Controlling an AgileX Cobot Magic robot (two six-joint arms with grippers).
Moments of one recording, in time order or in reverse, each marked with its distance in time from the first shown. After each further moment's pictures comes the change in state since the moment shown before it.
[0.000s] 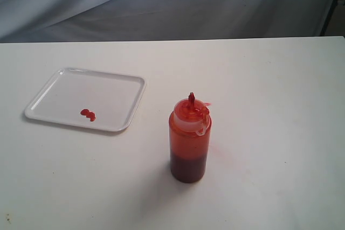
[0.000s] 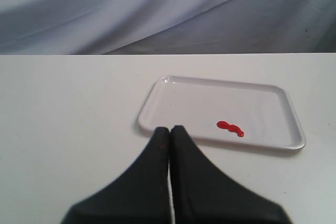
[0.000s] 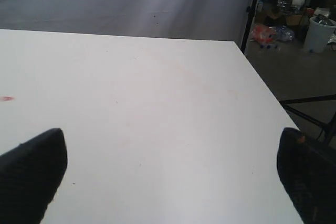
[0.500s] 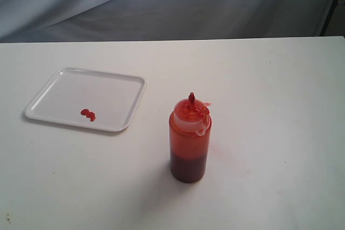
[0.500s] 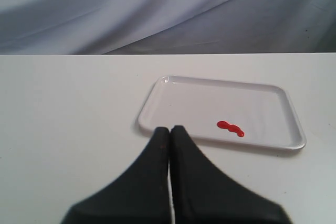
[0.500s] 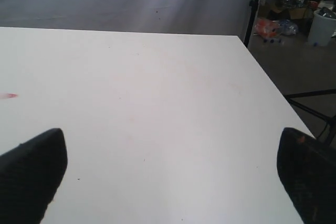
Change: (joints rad) left arm 0.000 0.000 0.000 0.000 0.000 0.000; right arm 0.000 0.000 0.000 0.016 0.017 0.000
